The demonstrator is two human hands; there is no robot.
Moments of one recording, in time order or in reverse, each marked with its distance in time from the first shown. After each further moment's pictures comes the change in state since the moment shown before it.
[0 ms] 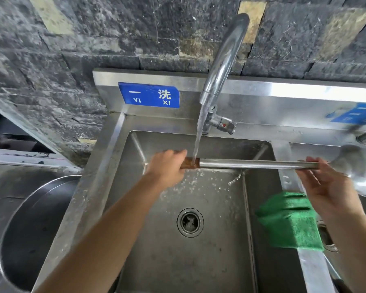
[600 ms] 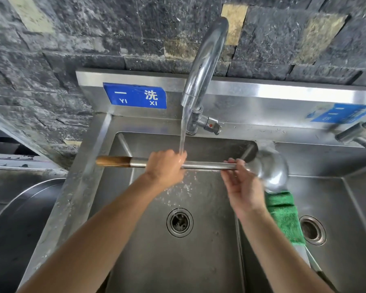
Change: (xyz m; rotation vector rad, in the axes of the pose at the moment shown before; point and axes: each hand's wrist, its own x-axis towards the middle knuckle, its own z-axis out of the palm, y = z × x) left_hand 0.012 0.030 -0.005 0.096 0.022 0.073; right_hand -0.034 0.104 0.067 0.171 -0.048 0.213
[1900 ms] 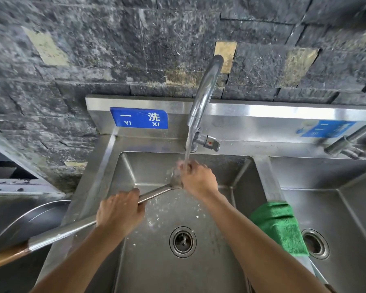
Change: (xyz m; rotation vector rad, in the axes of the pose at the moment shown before) left_hand -0.105 -0.059 0.001 -0.042 0.000 -0.357; right_hand -0.002 0.053 0.103 -1.776 -0.158 -0.353
